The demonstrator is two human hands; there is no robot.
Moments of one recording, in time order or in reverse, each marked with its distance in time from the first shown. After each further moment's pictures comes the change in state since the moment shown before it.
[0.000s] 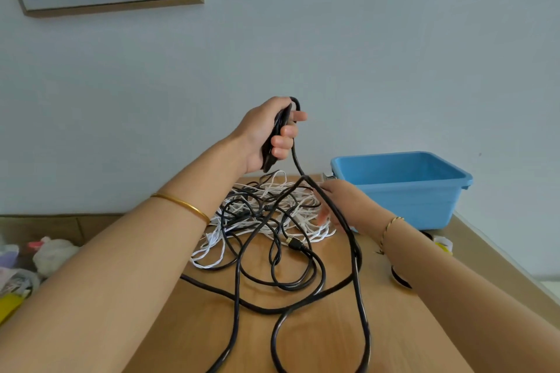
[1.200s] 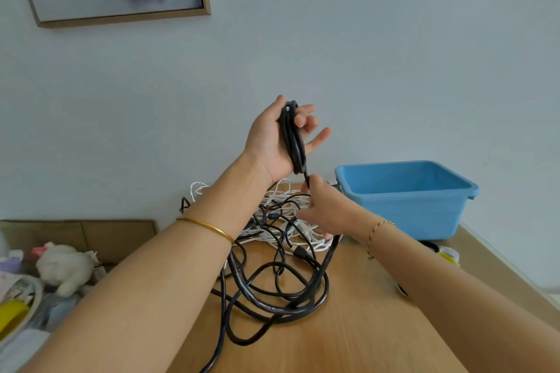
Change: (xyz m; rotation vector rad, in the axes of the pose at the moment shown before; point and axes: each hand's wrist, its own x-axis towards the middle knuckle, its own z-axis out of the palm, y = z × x) left_hand 0.000 -0.004 0.017 -0.612 -0.042 0.086; right_hand 0.003 -0.023 0.010 -0.102 0.022 -0.176
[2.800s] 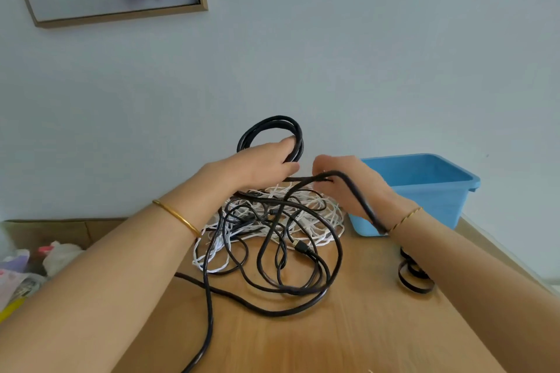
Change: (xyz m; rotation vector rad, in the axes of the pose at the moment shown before) left_hand 0.002 0.008 -0.044 2.097 -0.141 0.052; right_hand -0.021 -0.003 -0.037 -0.282 0.242 -0.151
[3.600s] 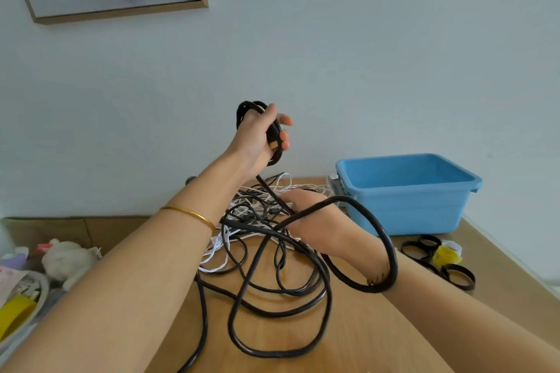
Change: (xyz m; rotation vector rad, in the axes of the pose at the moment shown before) left_hand 0.015 0.005 0.000 -1.622 0.427 -0.039; right_hand -0.012 -0.038 0.047 0.310 -0.155 0.029
